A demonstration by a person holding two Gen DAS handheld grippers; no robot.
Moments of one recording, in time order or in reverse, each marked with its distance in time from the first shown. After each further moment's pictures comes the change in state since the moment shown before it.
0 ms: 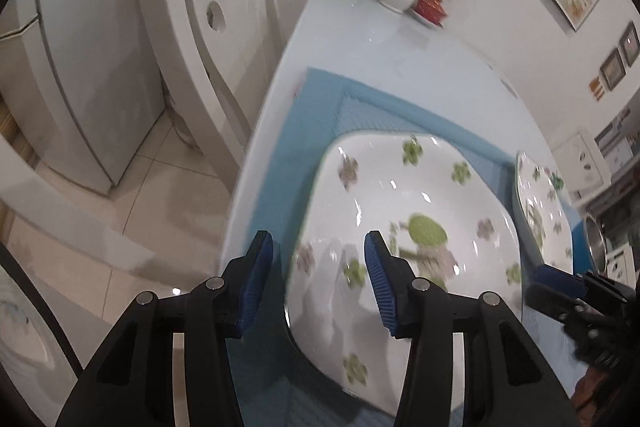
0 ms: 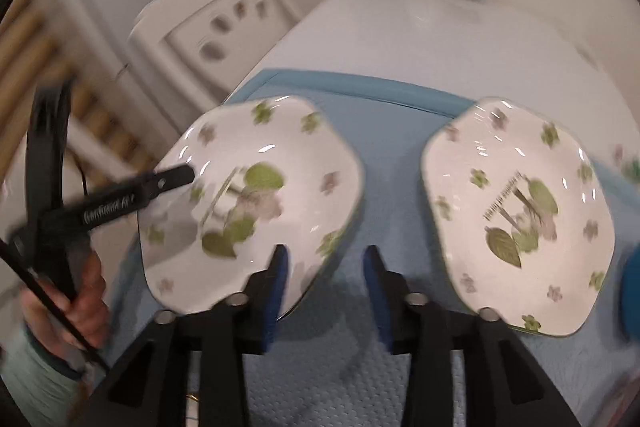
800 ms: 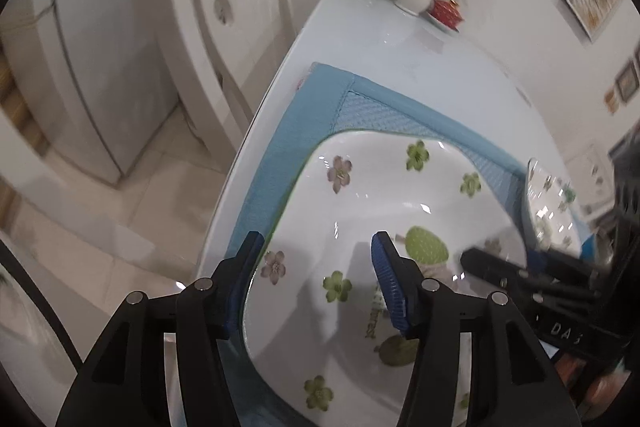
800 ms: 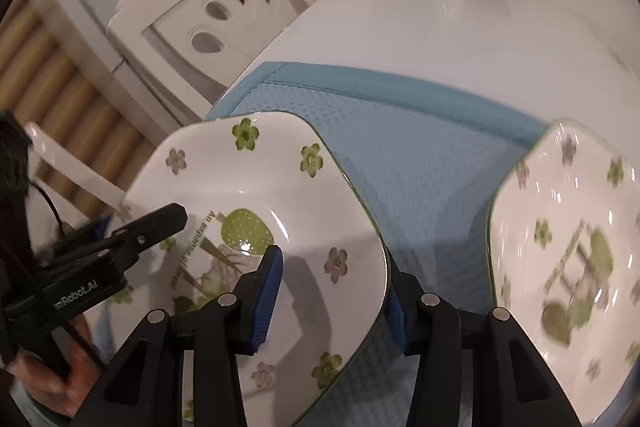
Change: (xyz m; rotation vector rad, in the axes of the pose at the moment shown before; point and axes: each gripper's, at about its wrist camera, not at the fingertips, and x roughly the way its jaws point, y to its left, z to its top) left arm 0.004 -0.011 -0.010 -0.080 0.001 0.040; right arm 0.066 0.019 0.033 -0.042 0.056 0.021
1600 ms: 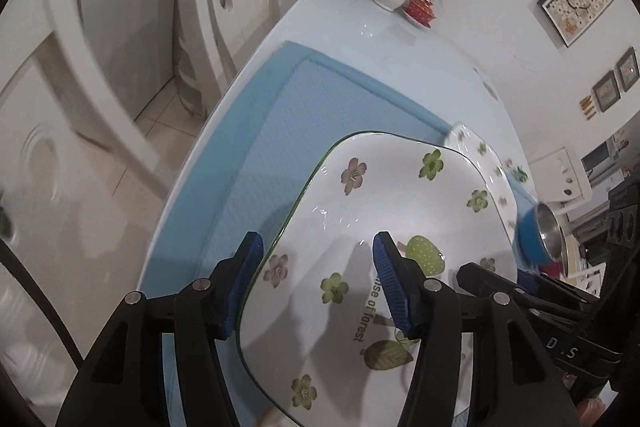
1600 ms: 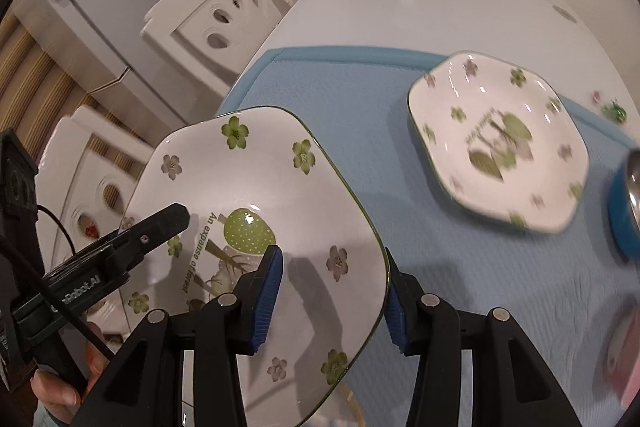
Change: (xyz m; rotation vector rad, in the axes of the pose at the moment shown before) left arm -0.093 -0.033 -0.069 -0.038 0.045 -0.060; right arm -0.114 0.018 -0.087 0.087 0.030 -0.035
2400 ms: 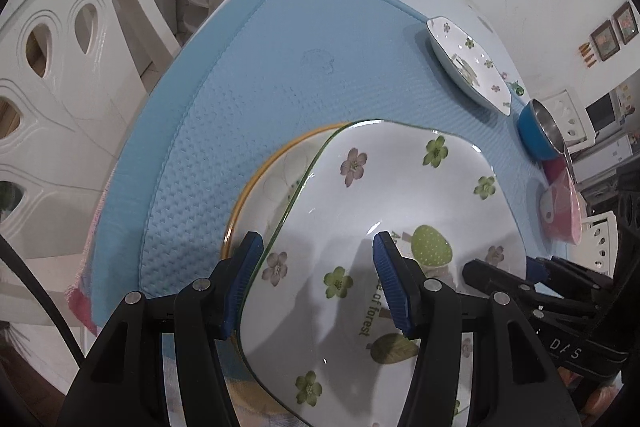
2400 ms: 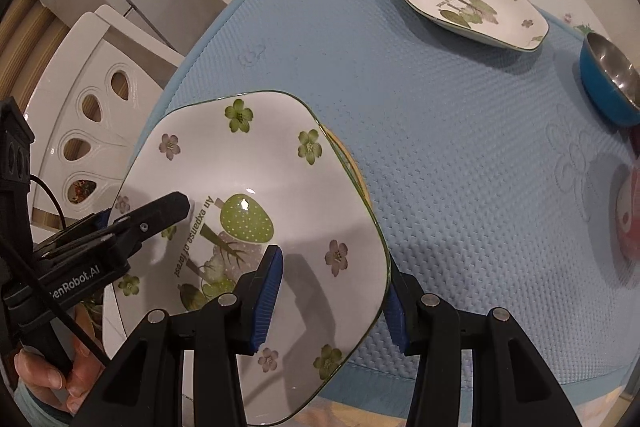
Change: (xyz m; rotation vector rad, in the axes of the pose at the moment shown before) left arm -0.022 -0.006 -0.117 0.048 0.148 0.034; right arm -0.015 0.001 -0.131 -0.011 0.143 -0.047
